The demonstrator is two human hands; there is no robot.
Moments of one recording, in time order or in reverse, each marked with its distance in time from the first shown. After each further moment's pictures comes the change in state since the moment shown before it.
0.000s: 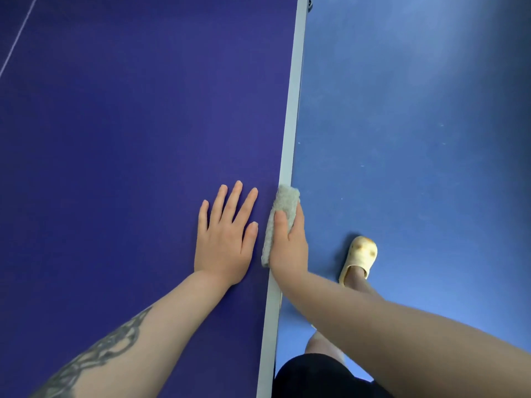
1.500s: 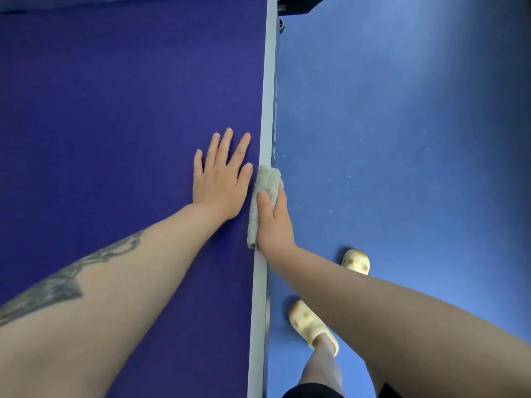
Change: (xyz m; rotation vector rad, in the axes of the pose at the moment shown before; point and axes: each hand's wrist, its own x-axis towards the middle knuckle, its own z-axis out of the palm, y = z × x) left_hand 0.193 0.015 -0.025 -0.032 -0.011 -0.016; right_hand 0.100 -0.070 -0.002 0.117 -0.104 -0.024
